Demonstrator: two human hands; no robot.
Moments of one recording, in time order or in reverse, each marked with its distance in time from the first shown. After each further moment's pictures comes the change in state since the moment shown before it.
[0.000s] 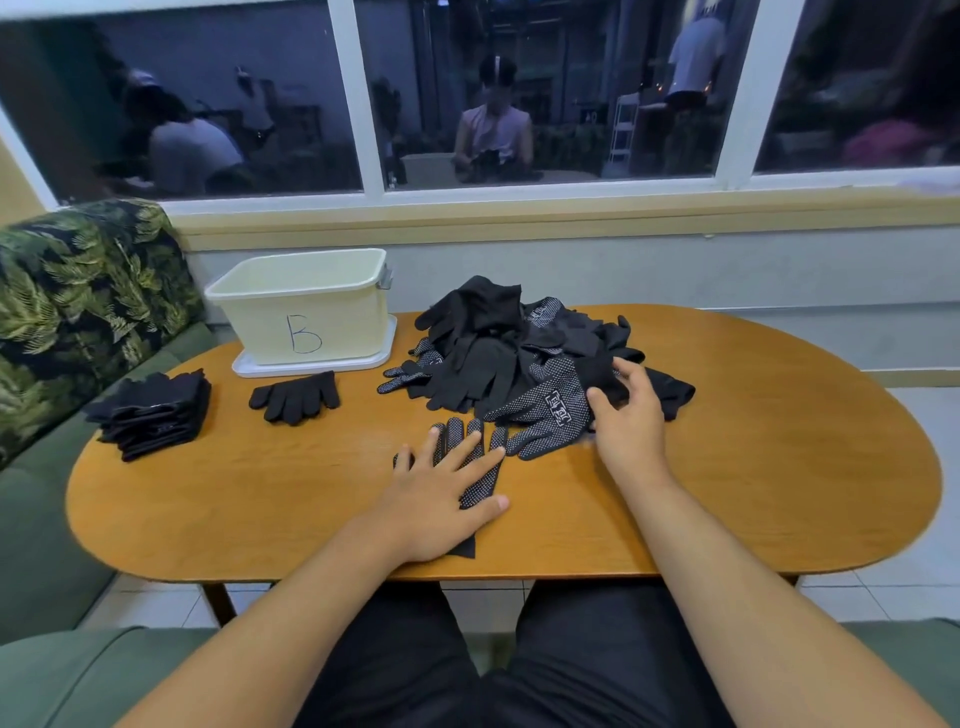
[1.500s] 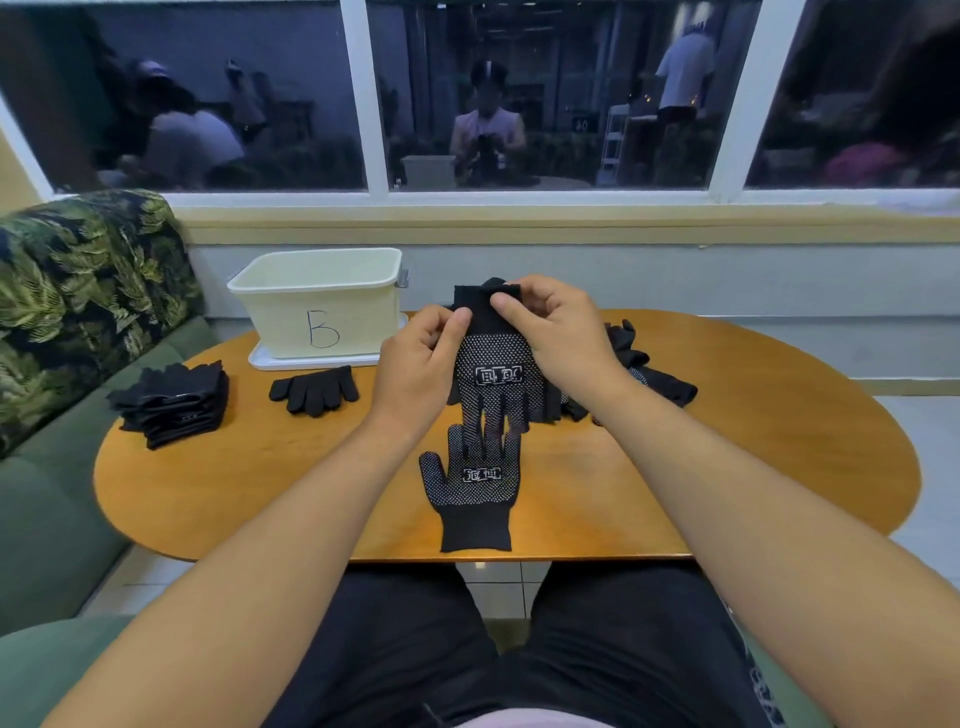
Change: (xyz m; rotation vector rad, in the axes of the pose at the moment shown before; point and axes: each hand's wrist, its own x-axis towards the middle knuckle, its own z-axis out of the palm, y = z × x) left_hand 0.003 -0.001 -0.113 -0.913 0.872 0.091; right_hand -0.012 -0.160 0.059 0.121 -0.406 -0.301
